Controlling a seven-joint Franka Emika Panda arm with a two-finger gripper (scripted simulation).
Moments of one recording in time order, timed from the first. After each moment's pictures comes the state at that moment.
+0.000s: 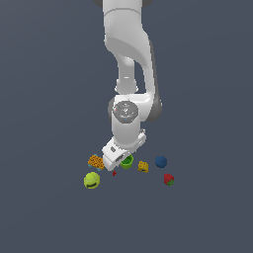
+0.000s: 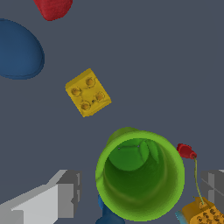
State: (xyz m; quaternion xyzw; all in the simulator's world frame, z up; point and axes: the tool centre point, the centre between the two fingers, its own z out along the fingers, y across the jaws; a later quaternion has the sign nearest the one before) arm 0.057 -0.002 0.079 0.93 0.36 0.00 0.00
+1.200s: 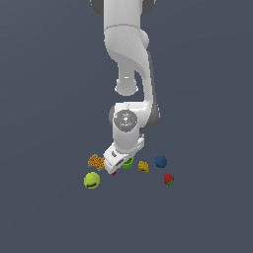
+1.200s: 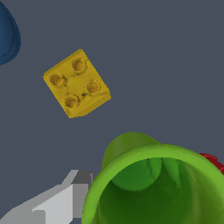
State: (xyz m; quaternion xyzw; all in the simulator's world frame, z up) arm 0.056 -0.002 0.044 0.93 0.36 0.00 0.00
